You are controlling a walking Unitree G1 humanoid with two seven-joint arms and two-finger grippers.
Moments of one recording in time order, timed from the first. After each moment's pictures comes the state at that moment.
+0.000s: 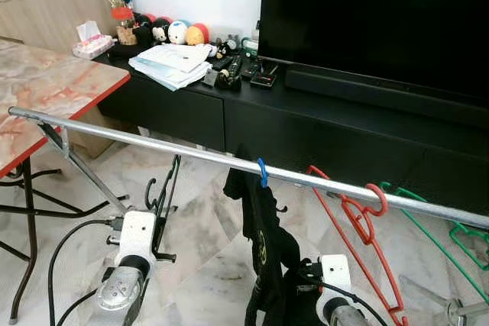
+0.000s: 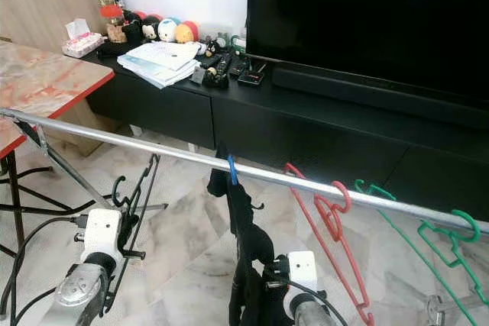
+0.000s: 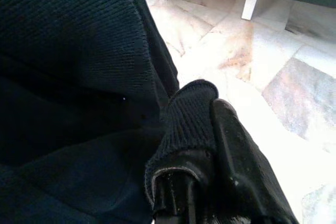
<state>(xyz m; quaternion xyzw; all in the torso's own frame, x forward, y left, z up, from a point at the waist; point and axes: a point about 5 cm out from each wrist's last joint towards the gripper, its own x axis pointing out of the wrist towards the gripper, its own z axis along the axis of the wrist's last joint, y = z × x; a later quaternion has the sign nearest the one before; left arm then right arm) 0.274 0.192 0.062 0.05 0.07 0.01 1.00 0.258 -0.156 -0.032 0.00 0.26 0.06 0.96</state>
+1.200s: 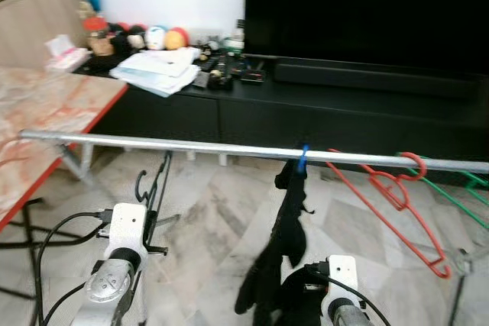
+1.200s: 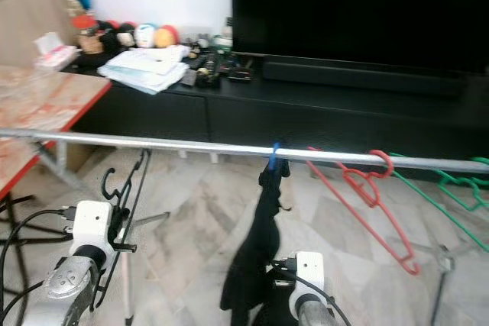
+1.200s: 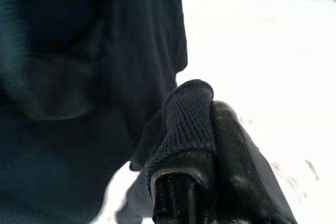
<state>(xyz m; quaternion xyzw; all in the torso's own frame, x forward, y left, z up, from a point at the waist) 0.278 0.203 0.076 0.06 0.07 0.01 1.00 0.259 -0.165 -0.034 0.01 0.29 0.00 0.96</state>
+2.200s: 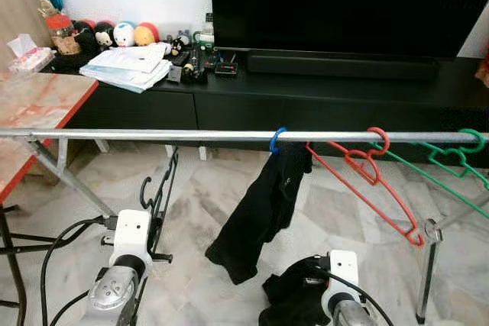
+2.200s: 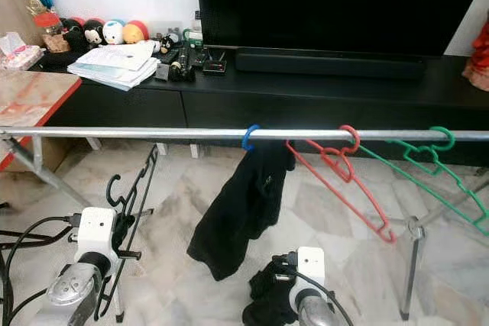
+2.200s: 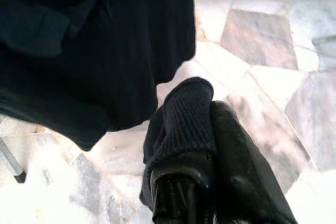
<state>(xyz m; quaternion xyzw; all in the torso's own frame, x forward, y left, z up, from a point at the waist) 0.270 0.199 0.071 0.05 0.09 0.01 1.00 0.265 -0.164 -0.029 0.01 0.27 -0.01 0.96</state>
